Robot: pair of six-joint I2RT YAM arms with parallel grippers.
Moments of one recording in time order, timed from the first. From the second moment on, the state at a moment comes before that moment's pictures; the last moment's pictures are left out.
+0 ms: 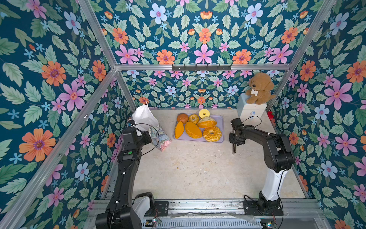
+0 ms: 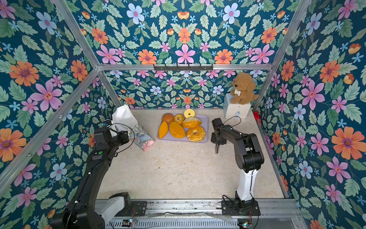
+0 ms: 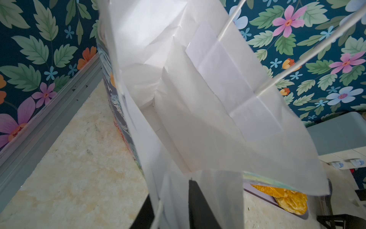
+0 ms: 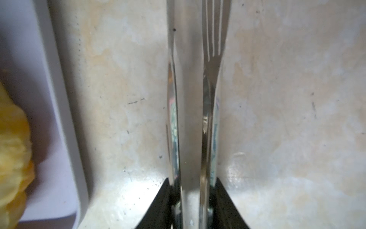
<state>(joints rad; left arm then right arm) 0.13 1.02 0.81 -0.30 0.17 -0.33 0.28 1.95 1.27 -0.58 0.10 0.42</state>
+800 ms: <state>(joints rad) 0.13 1.01 0.81 -0.30 0.17 -0.33 0.28 1.73 1.04 -0.51 -0.26 0.42</state>
